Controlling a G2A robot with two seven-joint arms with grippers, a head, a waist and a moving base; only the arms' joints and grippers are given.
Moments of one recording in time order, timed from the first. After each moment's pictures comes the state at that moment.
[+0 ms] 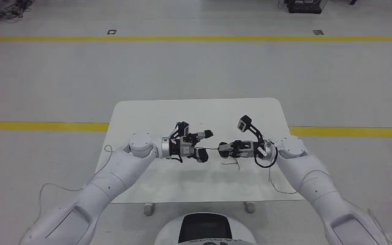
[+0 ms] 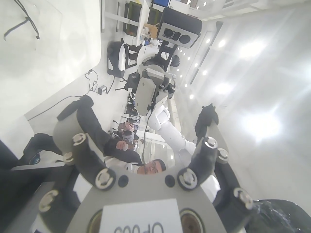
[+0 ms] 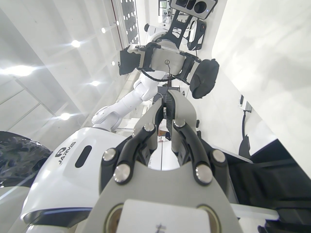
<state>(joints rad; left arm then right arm) 0.97 -1.16 -0.71 -1.10 -0.78 -0.01 -1.02 -1.09 -1.14 0.98 -1.03 0.63 -0.31 1.33</state>
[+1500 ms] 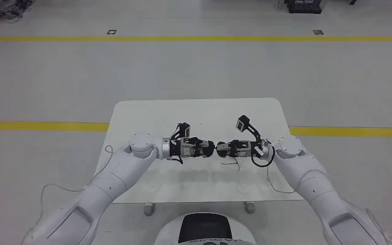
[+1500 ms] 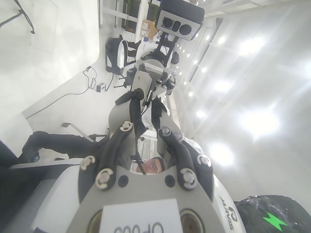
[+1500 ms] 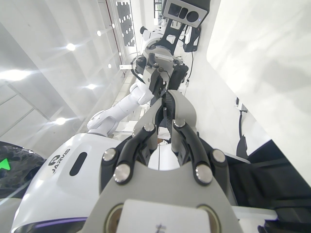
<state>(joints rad) 0.98 -1.17 -0.72 -1.09 -0.77 -0.02 -1.04 -1.09 -1.15 0.98 -1.01 0.58 -0.30 1.28</state>
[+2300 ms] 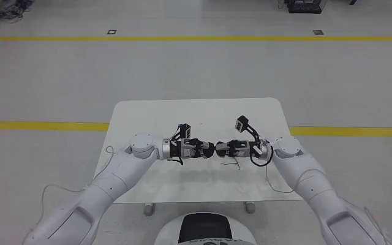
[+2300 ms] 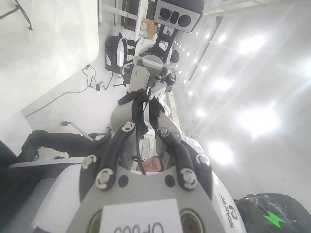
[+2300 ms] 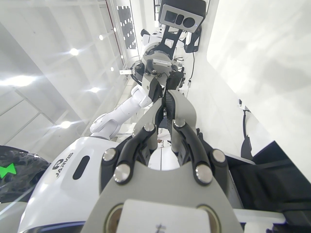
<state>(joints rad) 0.98 -1.18 -0.72 -1.09 -0.76 -0.02 -1.06 -1.07 -1.16 0.97 -0.98 0.60 -0.29 1.29</state>
